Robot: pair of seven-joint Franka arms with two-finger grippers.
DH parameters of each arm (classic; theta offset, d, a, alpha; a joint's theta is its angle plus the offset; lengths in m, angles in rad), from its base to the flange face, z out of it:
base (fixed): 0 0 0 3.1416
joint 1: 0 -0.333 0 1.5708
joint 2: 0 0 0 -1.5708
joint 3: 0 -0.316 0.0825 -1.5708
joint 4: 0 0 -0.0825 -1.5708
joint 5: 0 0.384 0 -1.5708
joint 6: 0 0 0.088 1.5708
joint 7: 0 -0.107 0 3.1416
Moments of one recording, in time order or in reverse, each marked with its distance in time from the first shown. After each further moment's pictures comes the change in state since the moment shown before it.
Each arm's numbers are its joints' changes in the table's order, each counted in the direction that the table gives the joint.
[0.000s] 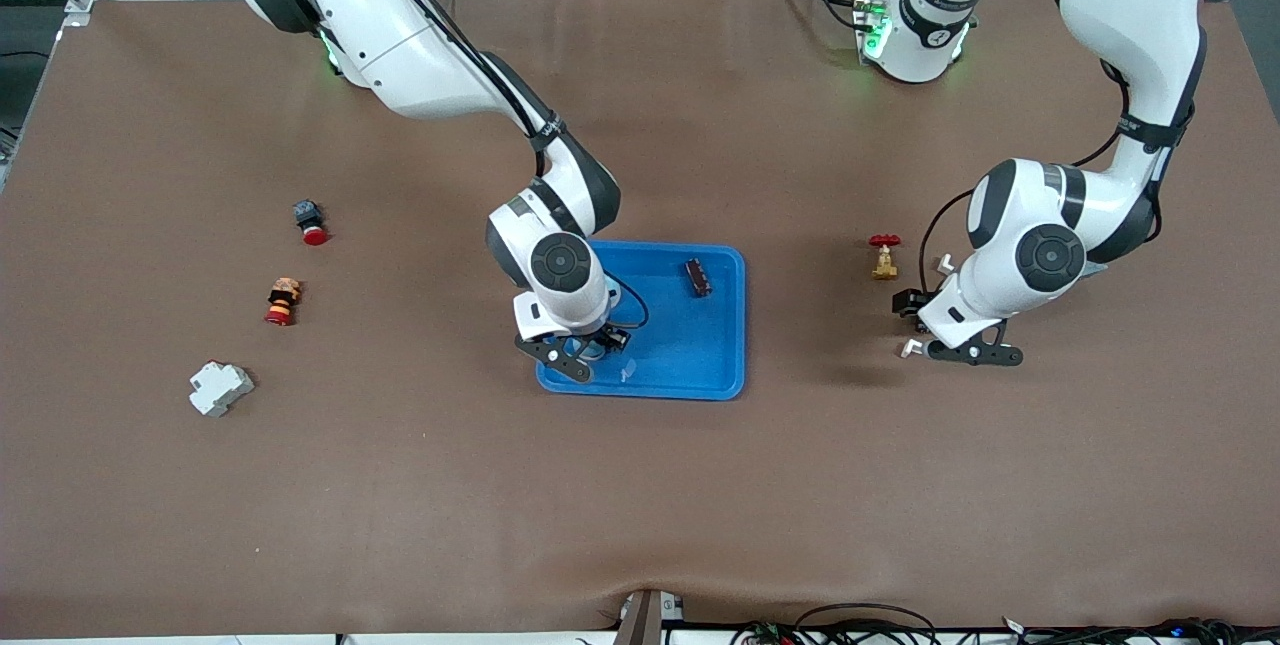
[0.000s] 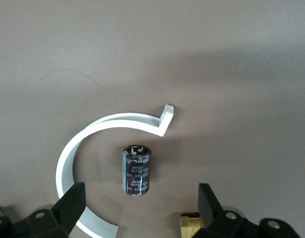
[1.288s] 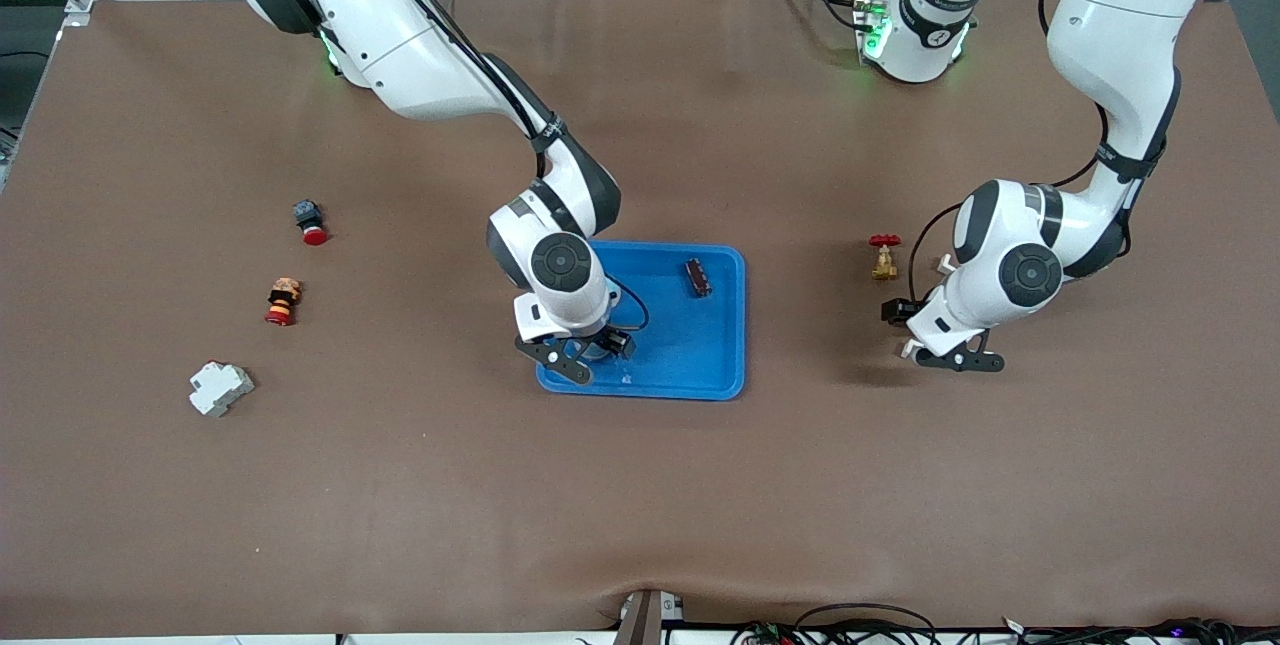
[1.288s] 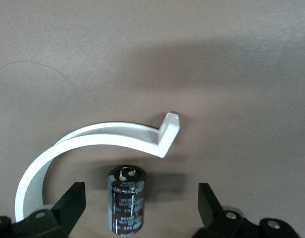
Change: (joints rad) left arm -0.015 0.100 -0.004 -0.006 0.000 -0.106 0.001; right arm -0.003 0.006 0.014 0.026 -0.005 0.023 0.005
